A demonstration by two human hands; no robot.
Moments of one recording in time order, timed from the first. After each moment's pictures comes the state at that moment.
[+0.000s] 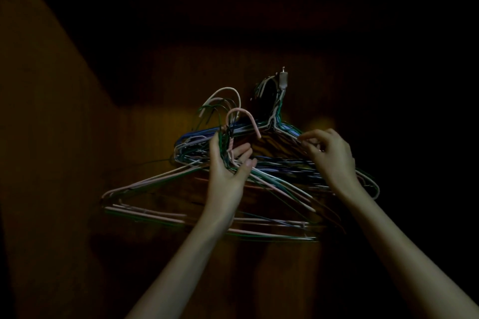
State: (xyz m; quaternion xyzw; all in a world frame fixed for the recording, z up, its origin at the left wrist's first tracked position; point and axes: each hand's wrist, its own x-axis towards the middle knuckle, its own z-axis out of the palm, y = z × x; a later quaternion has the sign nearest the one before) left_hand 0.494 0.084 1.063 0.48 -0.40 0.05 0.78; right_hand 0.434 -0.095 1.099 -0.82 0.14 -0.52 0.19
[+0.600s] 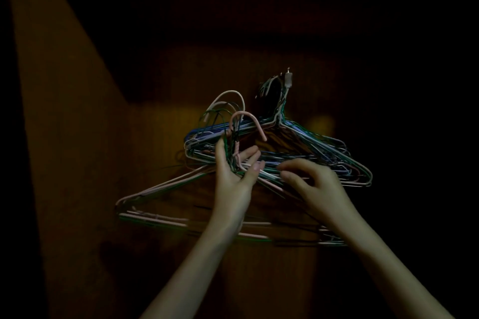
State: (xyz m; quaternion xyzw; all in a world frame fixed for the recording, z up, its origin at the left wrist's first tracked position) left_hand 0.458 0.107 1.054 0.44 -0.39 0.03 0.81; right_hand 0.379 -0.017 1.067 -0.87 -0.01 -0.40 0.28
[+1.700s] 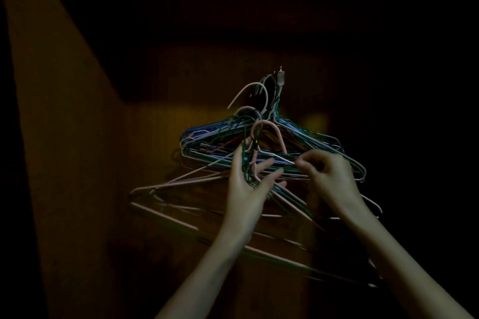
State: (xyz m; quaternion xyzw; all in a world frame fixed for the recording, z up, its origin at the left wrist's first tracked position) left_hand 0.439 0.096 1.041 0.45 -0.41 -0.04 0.79; right_hand 0.376 -0.042 1.069 -0.85 0.11 -0.47 0.23
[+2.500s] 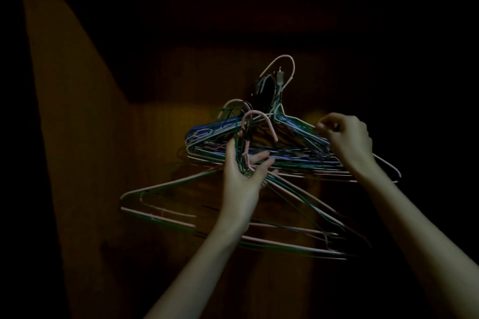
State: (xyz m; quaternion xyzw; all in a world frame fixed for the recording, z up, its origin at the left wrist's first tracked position) left_hand 0.429 0.115 1.051 0.50 -0.39 0.03 0.77; right_hand 0.373 -0.067 1.116 -0.81 0.21 -0.53 0.15
